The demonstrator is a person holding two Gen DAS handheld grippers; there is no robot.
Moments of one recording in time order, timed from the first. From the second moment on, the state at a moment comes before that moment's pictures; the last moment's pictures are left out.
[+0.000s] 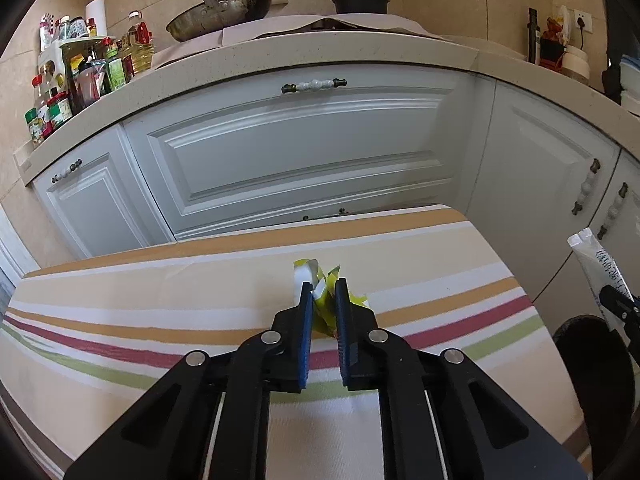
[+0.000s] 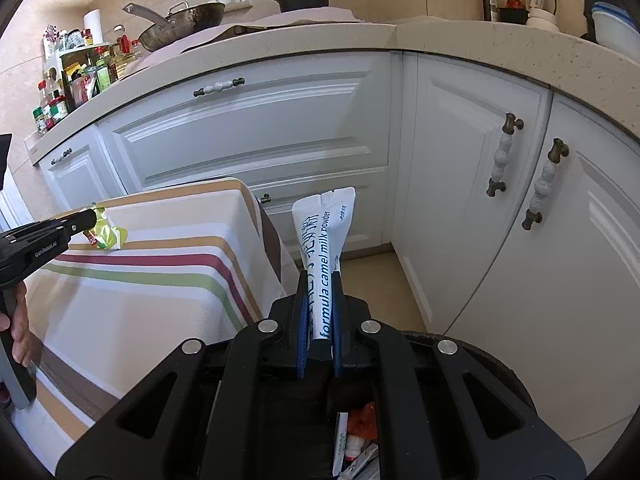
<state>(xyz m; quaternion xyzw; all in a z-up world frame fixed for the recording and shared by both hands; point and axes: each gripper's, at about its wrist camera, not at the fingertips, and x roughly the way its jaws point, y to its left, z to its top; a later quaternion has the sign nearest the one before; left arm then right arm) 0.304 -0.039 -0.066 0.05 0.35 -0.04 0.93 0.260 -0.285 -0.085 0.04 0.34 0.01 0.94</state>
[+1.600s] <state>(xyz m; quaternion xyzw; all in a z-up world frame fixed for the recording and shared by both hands) 0.102 -0.066 -0.016 0.02 0.30 -0.08 0.95 0.060 -0.269 -0.025 0.04 0.29 0.00 0.96</state>
